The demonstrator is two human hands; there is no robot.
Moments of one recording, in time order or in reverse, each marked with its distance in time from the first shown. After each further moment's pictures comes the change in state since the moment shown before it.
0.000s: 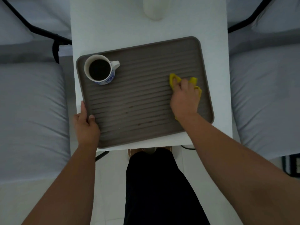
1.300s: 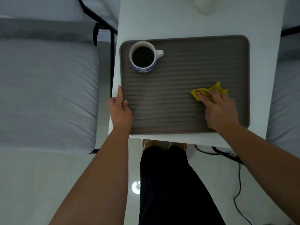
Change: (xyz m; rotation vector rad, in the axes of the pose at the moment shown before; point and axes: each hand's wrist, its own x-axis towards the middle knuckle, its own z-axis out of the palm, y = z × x) left_hand 0.002 0.000 0.001 -0.154 0.005 -0.012; right_hand -0.028 0.020 0.011 -0.069 0.002 -0.423
